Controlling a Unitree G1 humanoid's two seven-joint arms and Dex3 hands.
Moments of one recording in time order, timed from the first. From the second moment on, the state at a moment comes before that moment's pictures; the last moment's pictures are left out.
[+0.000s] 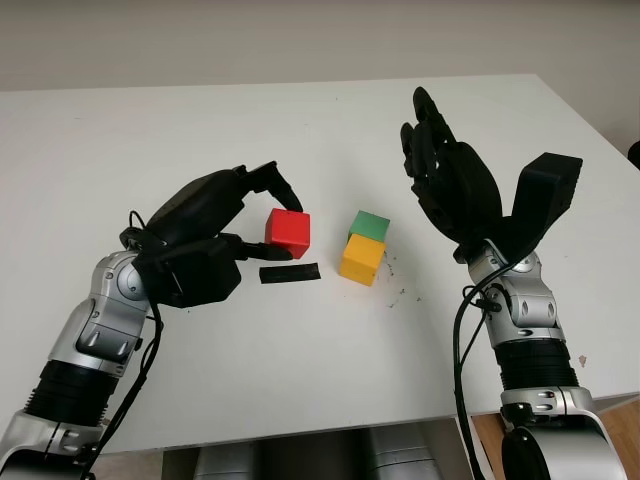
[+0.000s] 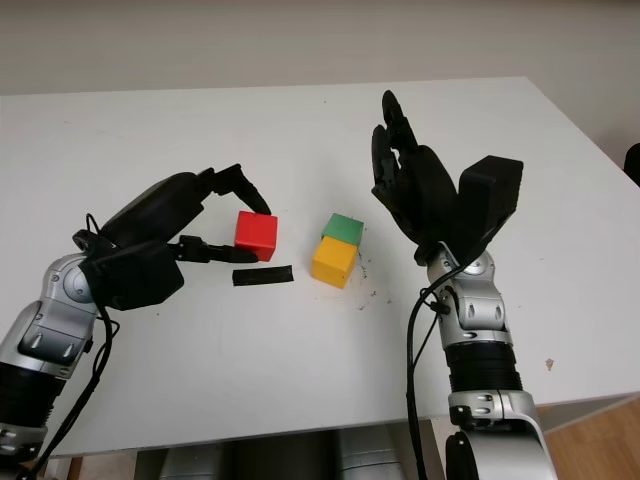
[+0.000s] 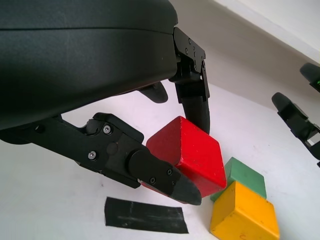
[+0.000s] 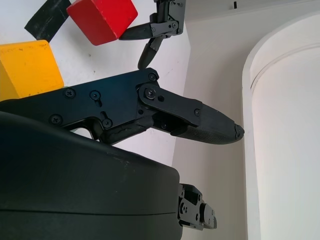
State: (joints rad) left arm -0.45 0.47 -0.13 0.13 0.39 -0.10 -0.31; right arm -0.58 -0.21 -0.14 0.34 0.24 0.09 0.35
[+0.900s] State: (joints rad) left arm -0.45 0.44 -0.17 0.13 0.42 0.03 -0.33; right arm -0.58 -0.21 -0.14 0.34 0.24 0.09 0.36
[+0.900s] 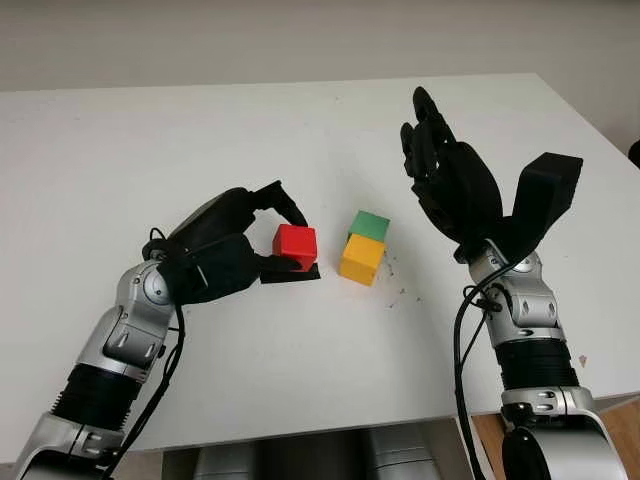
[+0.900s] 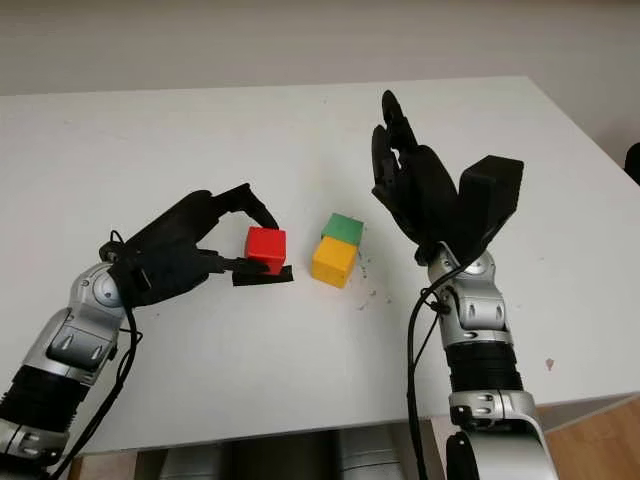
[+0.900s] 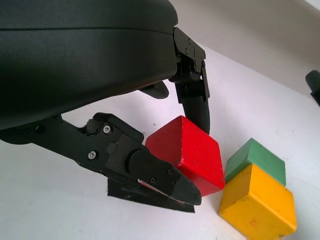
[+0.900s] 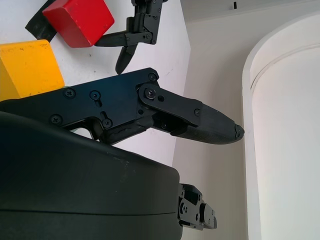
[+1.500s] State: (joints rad) left arm -0.44 0.46 -0.20 0.12 0.46 0.06 -0.34; right arm -0.58 -0.21 -0.14 0.34 0.24 0.09 0.36
